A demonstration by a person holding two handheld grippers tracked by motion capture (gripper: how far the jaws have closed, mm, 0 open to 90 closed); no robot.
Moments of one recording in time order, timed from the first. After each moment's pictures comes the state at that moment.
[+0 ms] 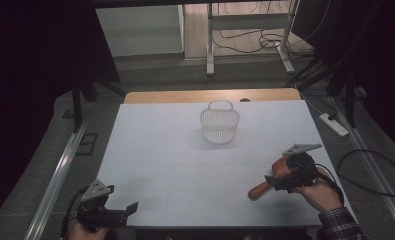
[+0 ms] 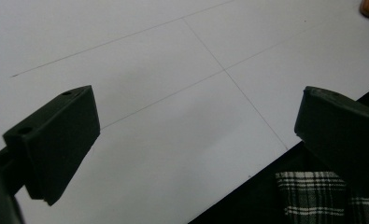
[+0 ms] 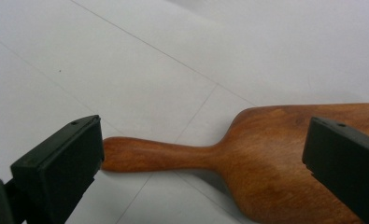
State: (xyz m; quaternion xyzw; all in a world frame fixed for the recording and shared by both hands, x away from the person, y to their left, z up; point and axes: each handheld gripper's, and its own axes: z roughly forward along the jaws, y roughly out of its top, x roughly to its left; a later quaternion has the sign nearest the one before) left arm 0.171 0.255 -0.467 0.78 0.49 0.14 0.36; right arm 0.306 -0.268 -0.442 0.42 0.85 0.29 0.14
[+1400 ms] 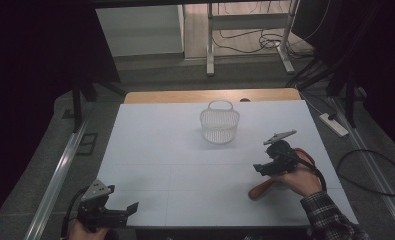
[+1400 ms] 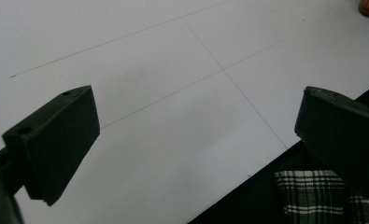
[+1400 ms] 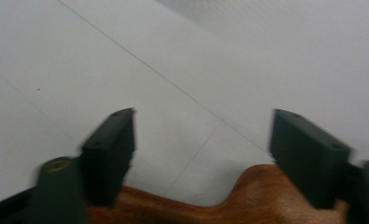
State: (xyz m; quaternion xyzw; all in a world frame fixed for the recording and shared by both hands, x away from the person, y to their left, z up) left arm 0.171 0.255 -0.467 0.78 0.49 0.13 0.36; right arm 0.344 -0.232 -0.448 0.39 0.88 0.25 0.13
